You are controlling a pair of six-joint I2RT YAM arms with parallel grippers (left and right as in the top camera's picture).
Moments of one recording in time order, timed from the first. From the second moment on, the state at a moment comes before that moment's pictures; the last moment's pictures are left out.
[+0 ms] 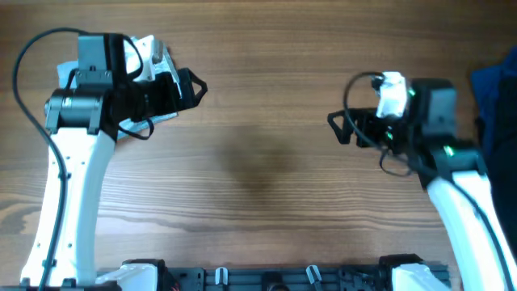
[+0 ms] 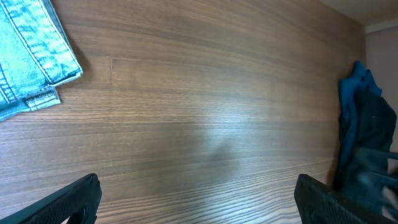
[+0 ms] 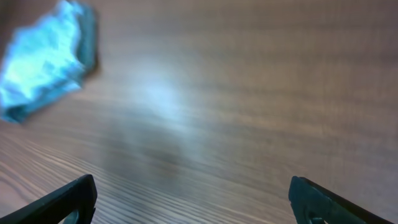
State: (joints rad) left arm -0.03 1.42 1.43 -1.00 0.45 -0.28; right arm 0.07 1.23 1.01 -0.71 -0.38 0.12
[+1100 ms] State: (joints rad) left arm -0.03 1.43 1.44 -1.04 0.45 -0.28; right arm -0.68 1.95 1.36 -0.59 0.31 0.39
